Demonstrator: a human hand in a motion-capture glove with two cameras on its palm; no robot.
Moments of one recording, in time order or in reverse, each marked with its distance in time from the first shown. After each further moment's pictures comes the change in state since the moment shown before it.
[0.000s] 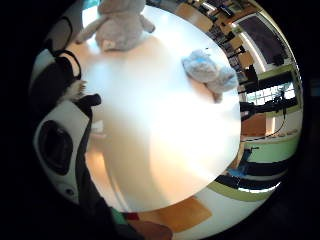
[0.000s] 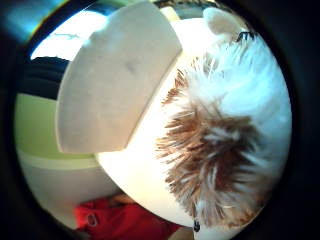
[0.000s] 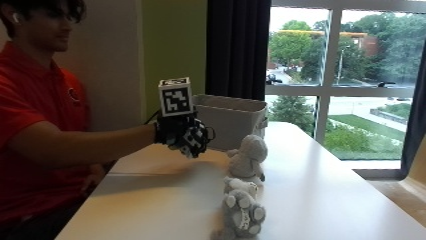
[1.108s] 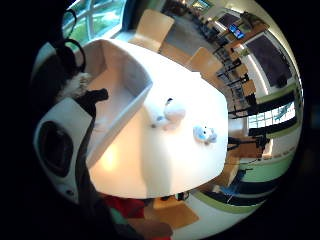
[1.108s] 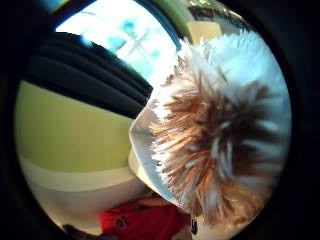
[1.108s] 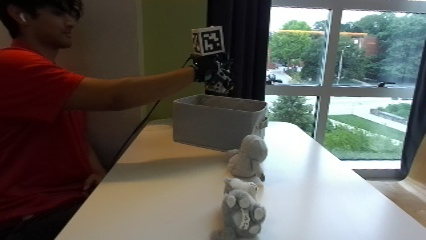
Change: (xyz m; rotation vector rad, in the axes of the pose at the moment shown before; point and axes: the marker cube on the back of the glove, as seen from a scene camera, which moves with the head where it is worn) arm -0.200 -0.126 -0.136 0.063 -0.036 -0.218
